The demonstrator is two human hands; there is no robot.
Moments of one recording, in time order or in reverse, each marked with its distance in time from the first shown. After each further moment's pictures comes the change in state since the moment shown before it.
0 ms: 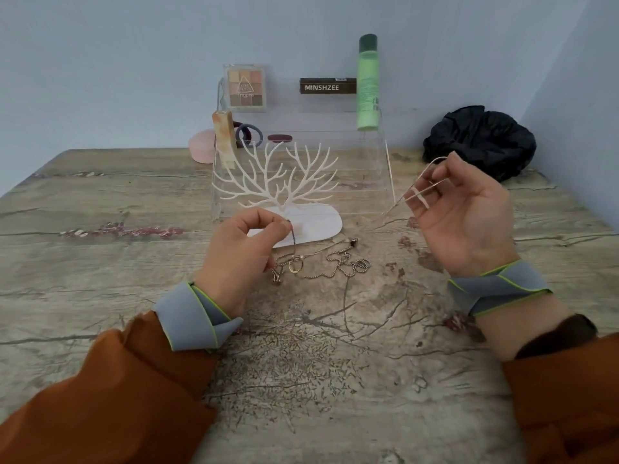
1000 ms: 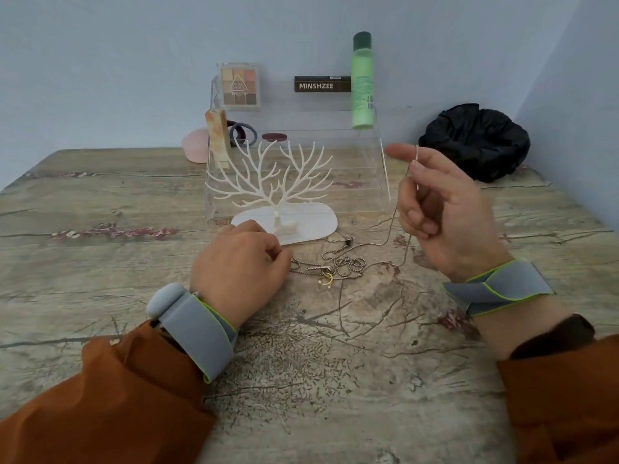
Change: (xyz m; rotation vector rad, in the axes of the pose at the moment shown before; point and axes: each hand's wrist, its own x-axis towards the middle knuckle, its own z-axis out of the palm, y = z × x) left_hand -0.008 -0.009 -0.004 1.031 -0.015 0.316; right_hand -0.012 -0.001 0.014 -0.400 -0.222 -0.023
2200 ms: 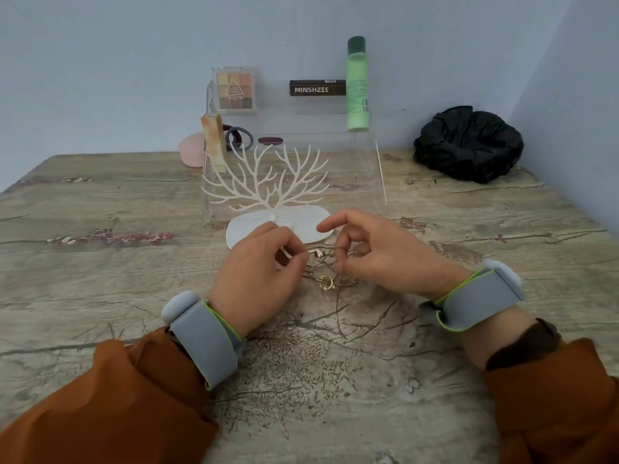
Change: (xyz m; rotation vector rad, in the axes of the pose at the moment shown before) left_hand 0.000 0.012 0.008 -0.323 0.012 0.133; right_hand -0.010 0.027 0.018 -0.823 -0.395 0.119
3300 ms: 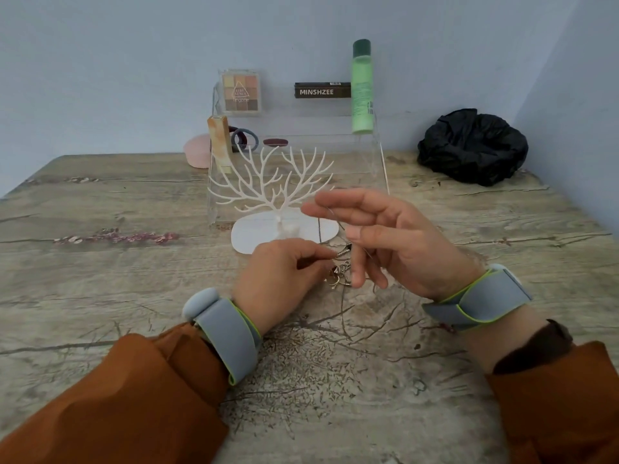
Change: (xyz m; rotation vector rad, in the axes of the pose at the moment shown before) left_hand 0.004 0.006 0.013 -0.226 -0.081 -0.042; right_hand -0.007 -0.012 -0.005 0.572 -0.112 -0.192
